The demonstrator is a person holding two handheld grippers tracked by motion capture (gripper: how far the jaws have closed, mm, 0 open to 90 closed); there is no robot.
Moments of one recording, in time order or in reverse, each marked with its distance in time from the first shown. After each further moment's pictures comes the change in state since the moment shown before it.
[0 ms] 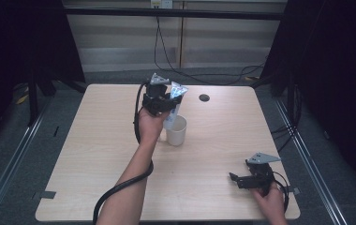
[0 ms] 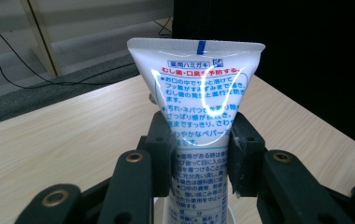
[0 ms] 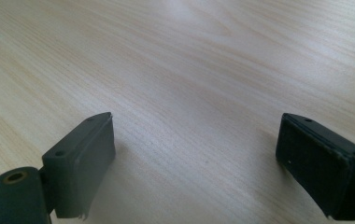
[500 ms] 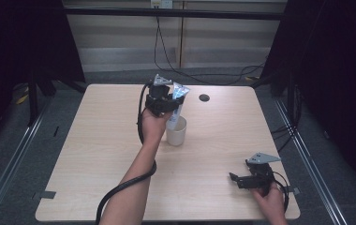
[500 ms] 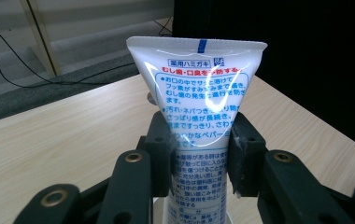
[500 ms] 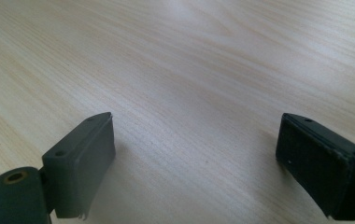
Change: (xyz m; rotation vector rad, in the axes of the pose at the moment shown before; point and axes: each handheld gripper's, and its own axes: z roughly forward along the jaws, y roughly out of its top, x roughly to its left) left arm -0.002 -0.003 0.008 -0.004 0.003 -0.004; right arm 0.000 0.000 0.000 0.000 0.000 -0.001
